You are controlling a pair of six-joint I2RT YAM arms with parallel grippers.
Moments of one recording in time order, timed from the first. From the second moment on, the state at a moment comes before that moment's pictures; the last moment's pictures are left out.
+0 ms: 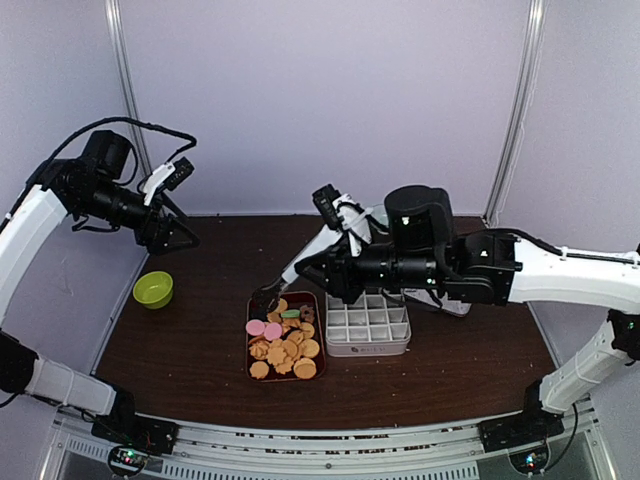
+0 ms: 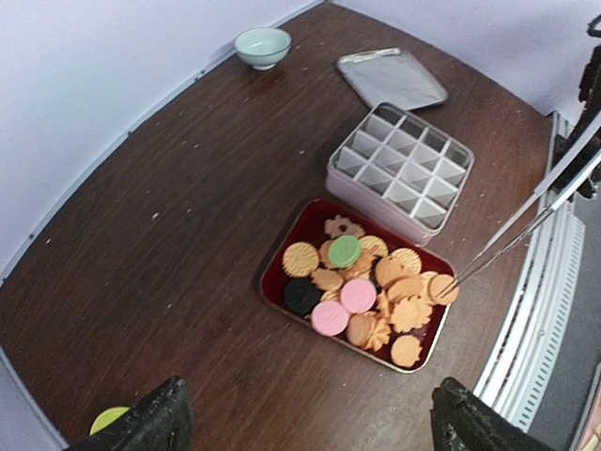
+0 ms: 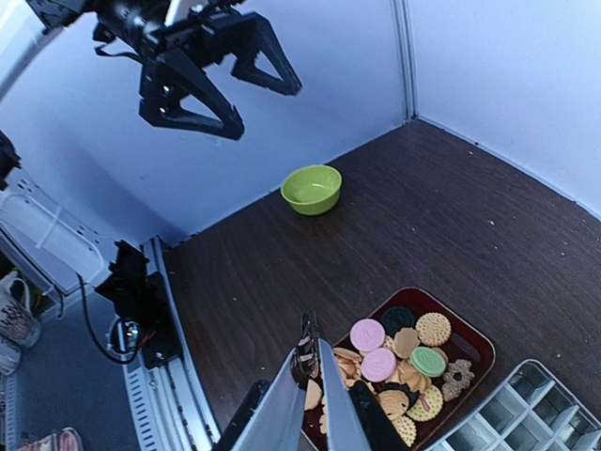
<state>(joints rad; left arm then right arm) -0.25 1.28 1.53 -1.14 0.60 0.51 1.15 1.42 1.27 -0.14 -0.01 0.25</state>
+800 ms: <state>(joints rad) -0.19 1.20 1.28 -1.17 0.46 0.58 1.23 1.77 1.46 -0.18 0.17 0.11</state>
